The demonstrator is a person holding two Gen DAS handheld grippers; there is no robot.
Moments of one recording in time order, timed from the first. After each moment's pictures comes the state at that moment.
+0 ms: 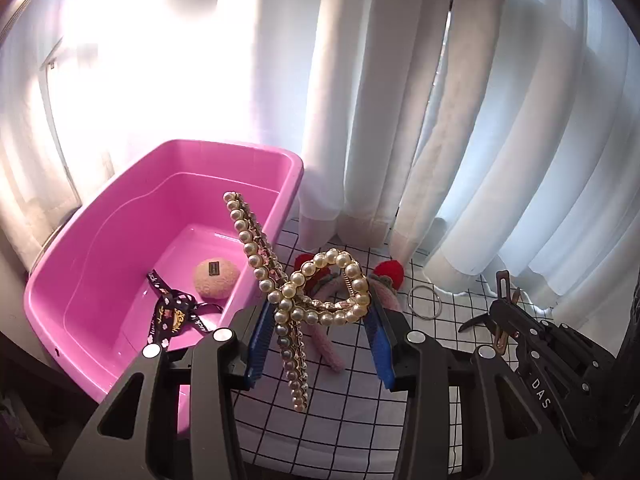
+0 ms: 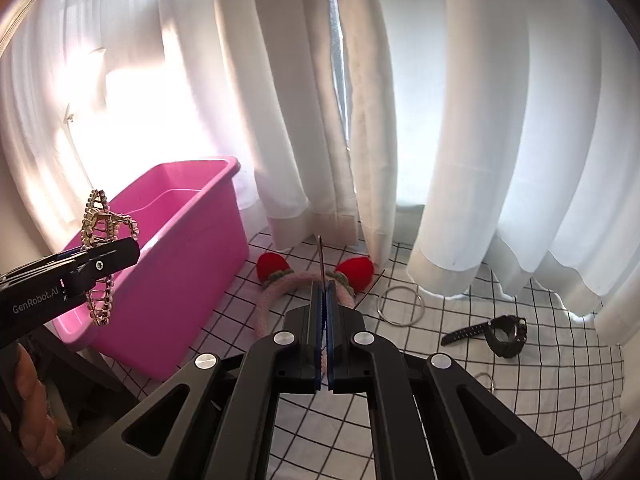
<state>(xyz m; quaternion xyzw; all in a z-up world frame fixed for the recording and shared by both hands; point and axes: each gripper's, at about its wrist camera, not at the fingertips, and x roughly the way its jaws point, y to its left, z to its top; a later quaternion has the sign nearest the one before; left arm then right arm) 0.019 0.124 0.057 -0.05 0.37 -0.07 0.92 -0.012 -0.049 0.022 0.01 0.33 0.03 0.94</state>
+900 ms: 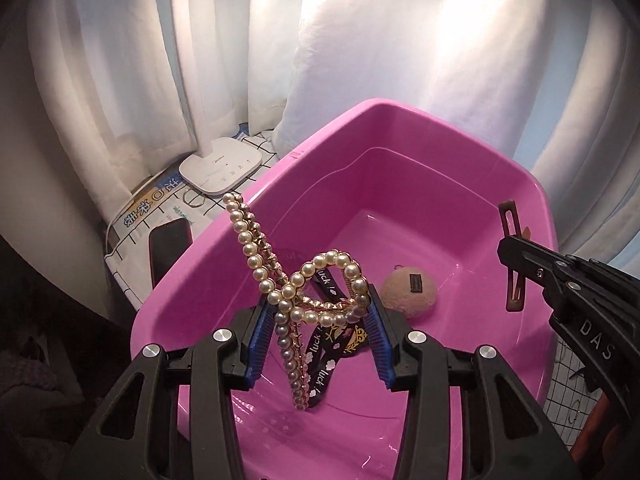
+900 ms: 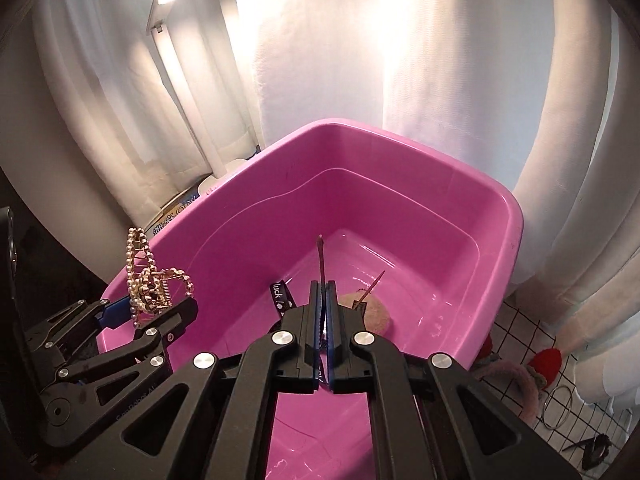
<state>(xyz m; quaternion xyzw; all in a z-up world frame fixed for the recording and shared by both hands) 0.089 0.304 0.002 -0.09 0.45 0.10 0.88 0.144 0.175 0.005 -0.06 0.44 0.22 0.87</state>
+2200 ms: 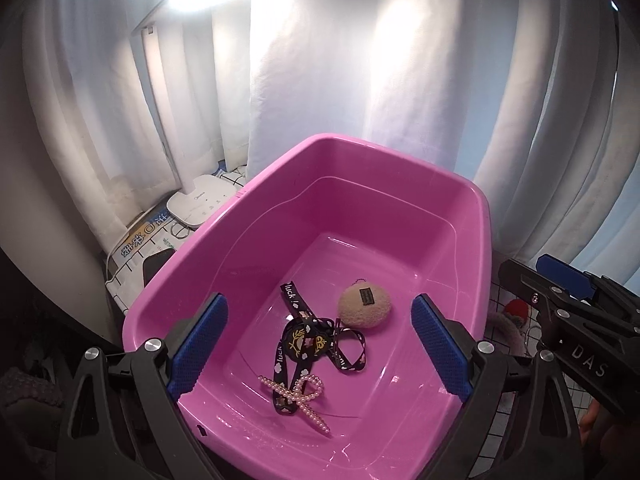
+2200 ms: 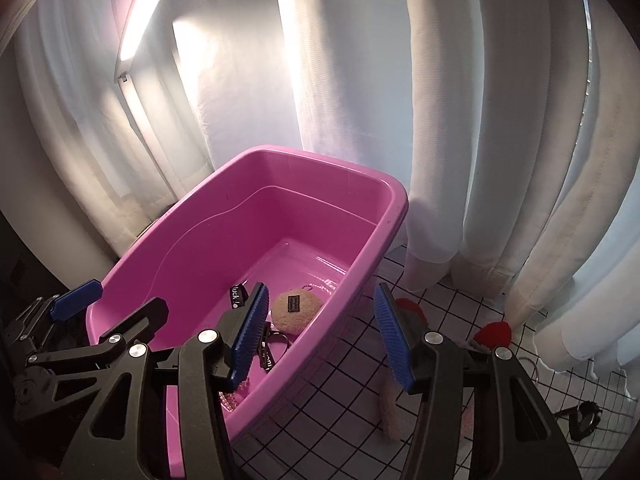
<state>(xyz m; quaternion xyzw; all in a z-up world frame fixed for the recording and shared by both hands) 0.071 0.237 0.052 -0.06 0.41 0.09 0.91 0.109 0.079 0.032 -0.02 0.40 0.16 0.90</state>
